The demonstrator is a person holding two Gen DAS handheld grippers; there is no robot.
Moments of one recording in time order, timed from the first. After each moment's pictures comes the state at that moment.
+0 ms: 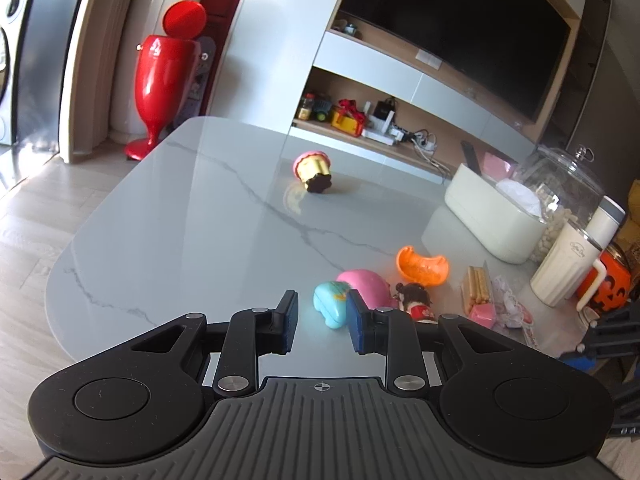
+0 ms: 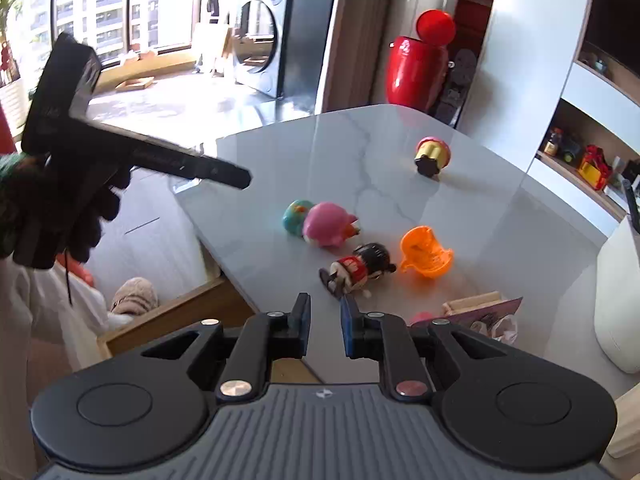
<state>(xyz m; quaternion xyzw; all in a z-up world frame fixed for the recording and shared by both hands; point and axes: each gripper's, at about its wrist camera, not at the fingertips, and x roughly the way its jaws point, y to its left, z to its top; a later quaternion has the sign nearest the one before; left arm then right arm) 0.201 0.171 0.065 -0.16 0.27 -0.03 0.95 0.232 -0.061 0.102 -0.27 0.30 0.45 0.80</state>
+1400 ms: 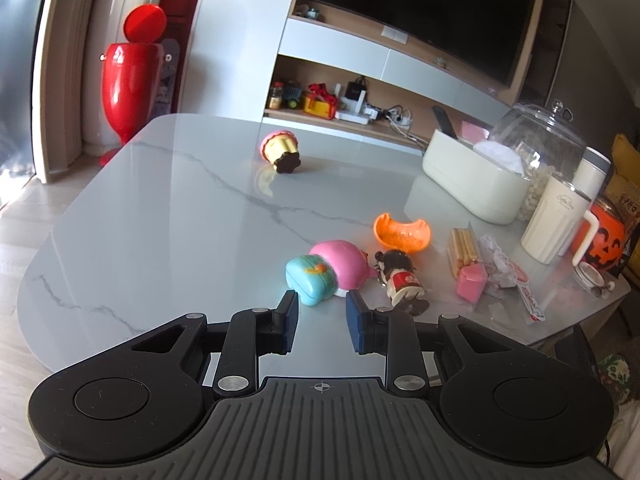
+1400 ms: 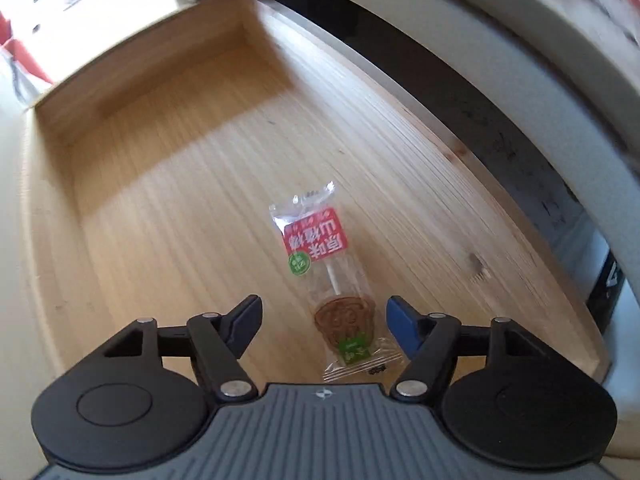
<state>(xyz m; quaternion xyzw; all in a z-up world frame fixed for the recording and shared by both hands) 0.208 0.150 0.050 -0.11 0.28 -0.06 0.95 0.249 -0.096 -0.096 -0.34 0.43 0.43 0.71</state>
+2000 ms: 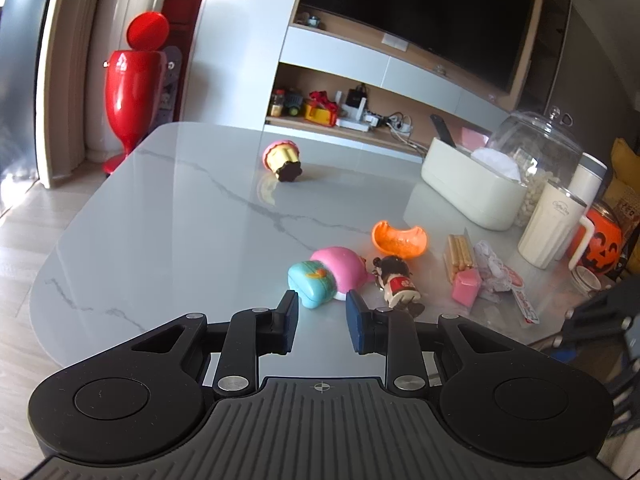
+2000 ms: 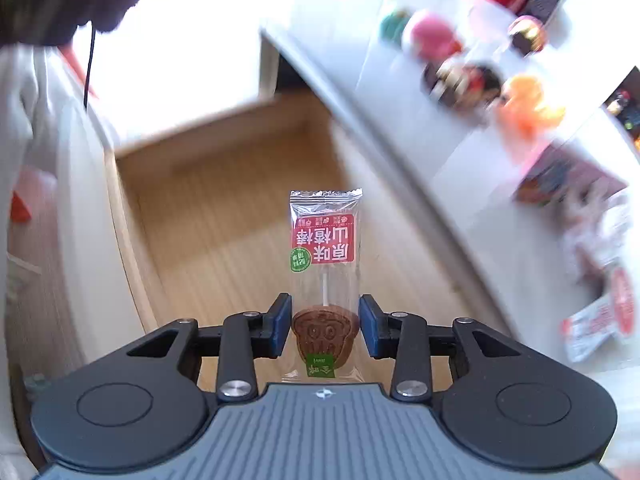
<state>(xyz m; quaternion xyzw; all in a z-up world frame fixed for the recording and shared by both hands) 0.196 0.151 0.057 -0.10 0.27 -0.06 0.96 0.183 -0.047 0.046 -0.34 0.37 0.43 0.75</state>
